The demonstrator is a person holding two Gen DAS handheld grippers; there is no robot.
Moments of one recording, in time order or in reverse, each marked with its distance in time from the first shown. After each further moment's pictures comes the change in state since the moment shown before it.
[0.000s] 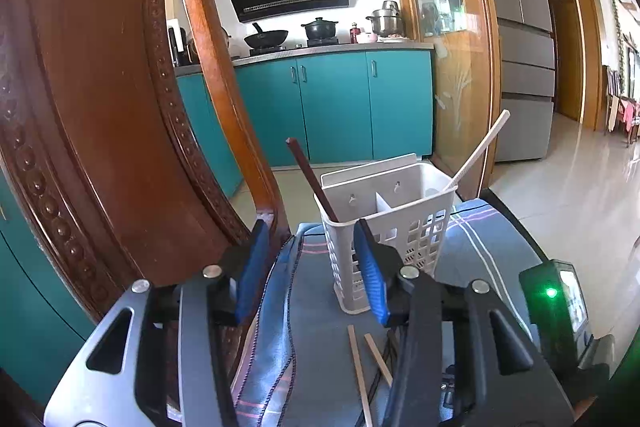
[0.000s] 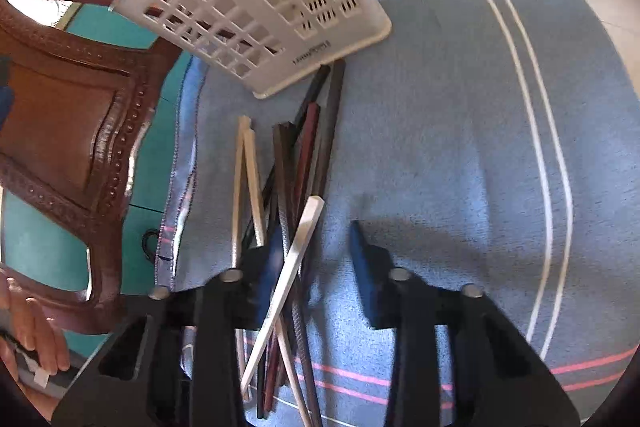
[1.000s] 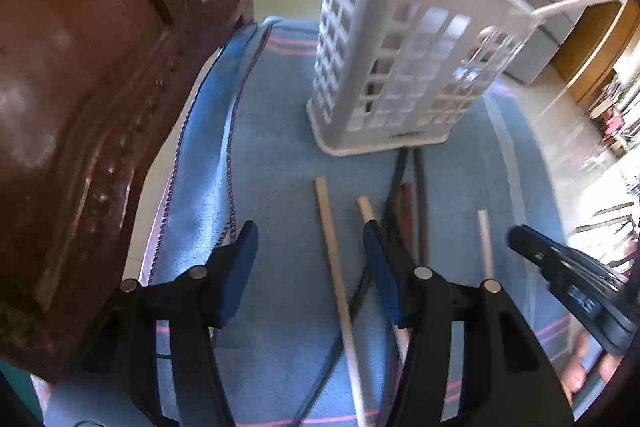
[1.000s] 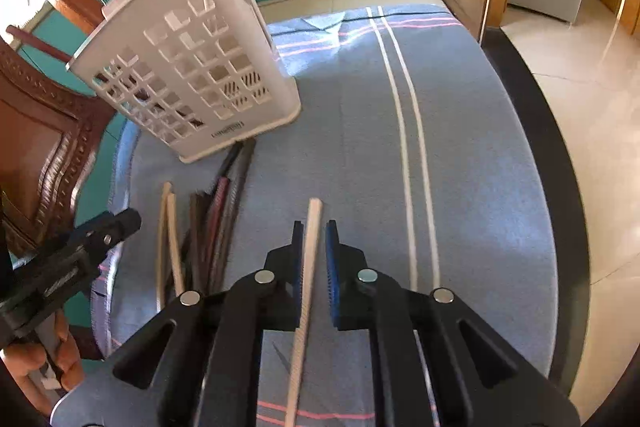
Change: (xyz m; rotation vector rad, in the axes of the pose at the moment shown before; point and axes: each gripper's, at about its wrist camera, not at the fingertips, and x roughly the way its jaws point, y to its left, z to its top) left arm 0.124 0.017 -0.080 -0.188 0.668 -0.186; right arm -0.040 -0.022 0.015 -0.060 -0.177 -0.282
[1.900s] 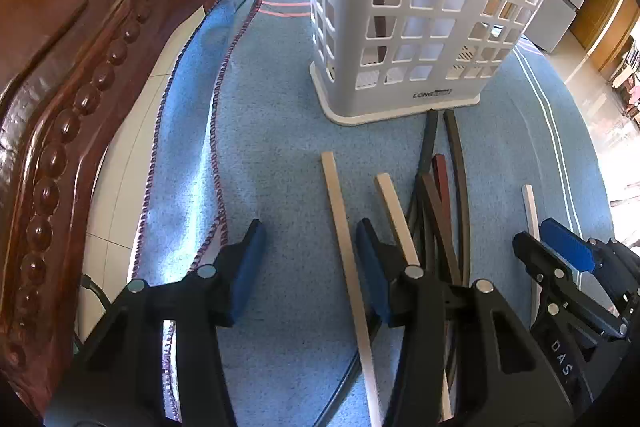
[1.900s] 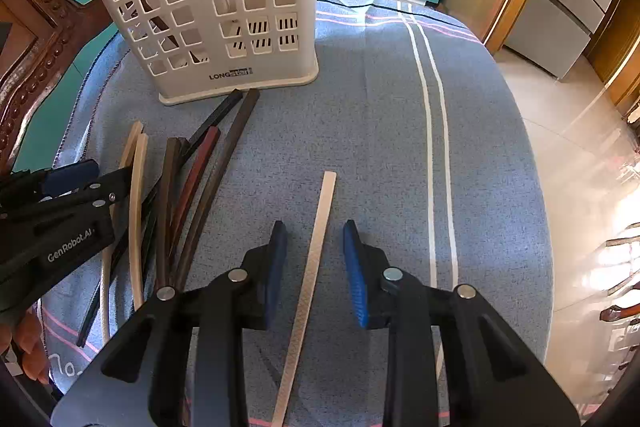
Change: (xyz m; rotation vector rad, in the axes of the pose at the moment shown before) left arm 0.028 -0.021 -0.009 0.071 0.055 0.098; right arm 0.028 0.043 -0.031 -0.203 0.010 -0.194
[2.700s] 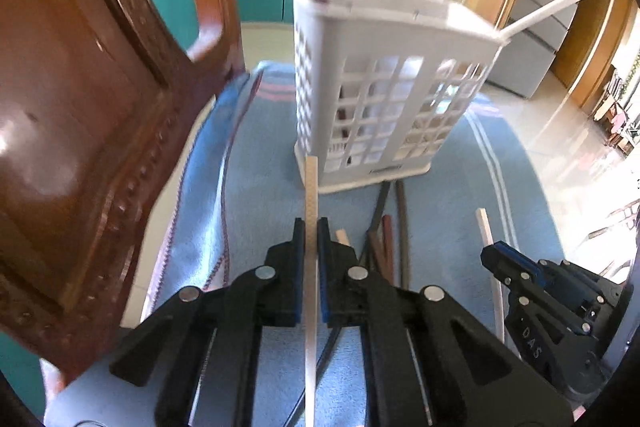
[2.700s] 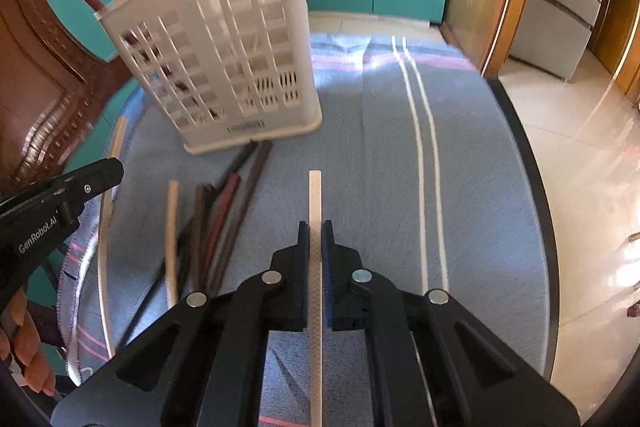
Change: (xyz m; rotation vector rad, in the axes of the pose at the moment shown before) left arm -0.066 -0.003 0.008 -0.031 -0.223 -0.063; right arm -0.033 -0.016 0.011 0.059 -0.136 0.097
